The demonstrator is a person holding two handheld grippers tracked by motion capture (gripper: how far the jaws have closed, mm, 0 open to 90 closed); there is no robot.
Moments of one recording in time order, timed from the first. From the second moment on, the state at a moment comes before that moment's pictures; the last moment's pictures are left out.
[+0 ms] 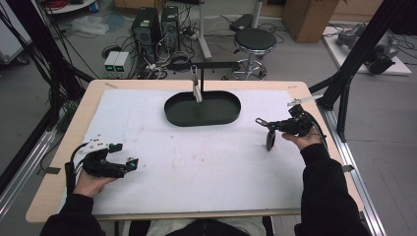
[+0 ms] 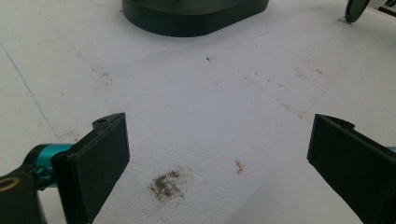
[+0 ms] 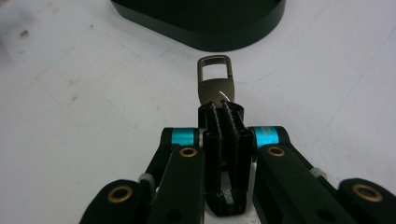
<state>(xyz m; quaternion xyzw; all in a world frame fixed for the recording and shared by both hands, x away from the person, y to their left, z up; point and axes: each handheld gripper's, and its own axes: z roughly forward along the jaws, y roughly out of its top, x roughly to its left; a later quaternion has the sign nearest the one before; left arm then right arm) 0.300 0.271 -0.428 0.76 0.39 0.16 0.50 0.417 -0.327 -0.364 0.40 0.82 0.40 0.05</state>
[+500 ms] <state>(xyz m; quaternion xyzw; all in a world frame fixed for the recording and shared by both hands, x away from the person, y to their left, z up) 0.299 0.270 -0.427 0.76 0.38 0.16 0.50 0.429 -0.301 -0.339 0.39 0.81 0.43 0.05</state>
